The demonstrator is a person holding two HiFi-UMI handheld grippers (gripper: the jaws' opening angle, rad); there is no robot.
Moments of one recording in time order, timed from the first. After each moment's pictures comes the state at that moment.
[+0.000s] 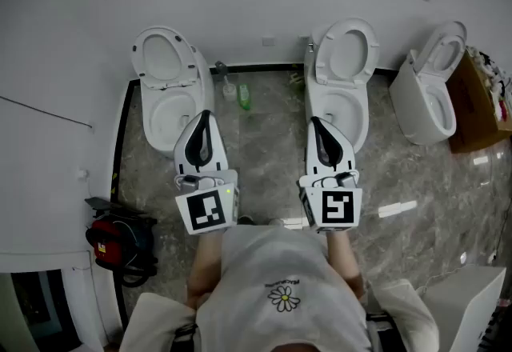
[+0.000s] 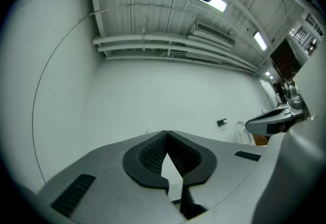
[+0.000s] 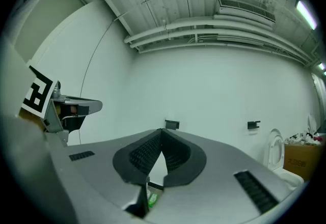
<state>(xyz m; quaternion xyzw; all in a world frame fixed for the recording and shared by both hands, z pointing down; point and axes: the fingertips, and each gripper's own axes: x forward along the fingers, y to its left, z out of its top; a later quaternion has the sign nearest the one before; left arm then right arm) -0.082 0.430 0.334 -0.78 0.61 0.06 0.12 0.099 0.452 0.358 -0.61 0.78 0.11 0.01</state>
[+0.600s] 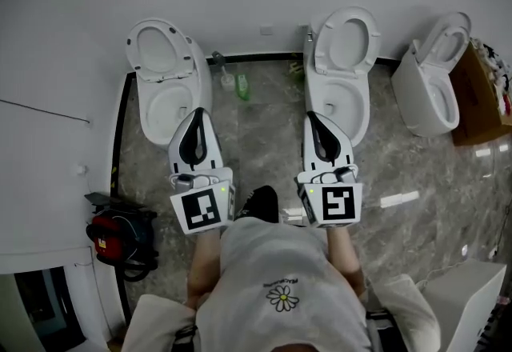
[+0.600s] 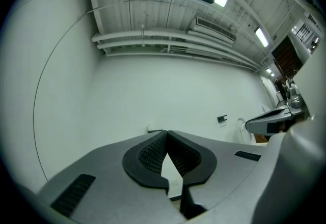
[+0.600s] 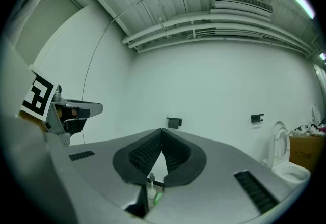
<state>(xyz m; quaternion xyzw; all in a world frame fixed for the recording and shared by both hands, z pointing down) -0.071 0.417 0.348 -0.78 0.62 0.04 0.11 0.111 0.437 0.372 -0.61 0.79 0.09 0.01</state>
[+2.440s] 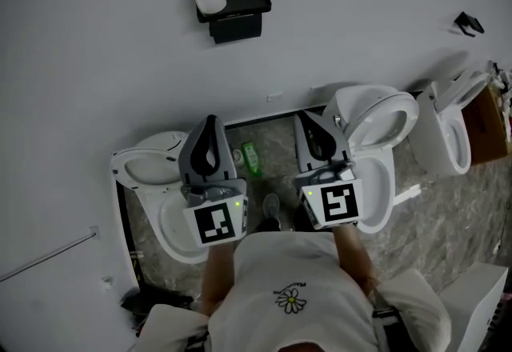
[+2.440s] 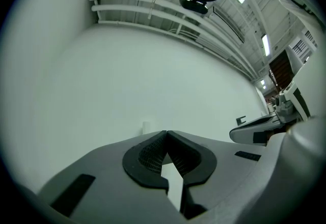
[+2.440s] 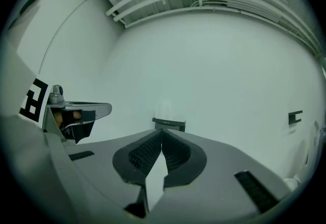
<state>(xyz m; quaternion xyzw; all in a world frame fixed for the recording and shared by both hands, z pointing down) -0.091 -0.167 0.311 -0.83 0.54 0.08 0.10 0.046 -0.145 0.331 -0.62 0.78 0.09 -0.01</state>
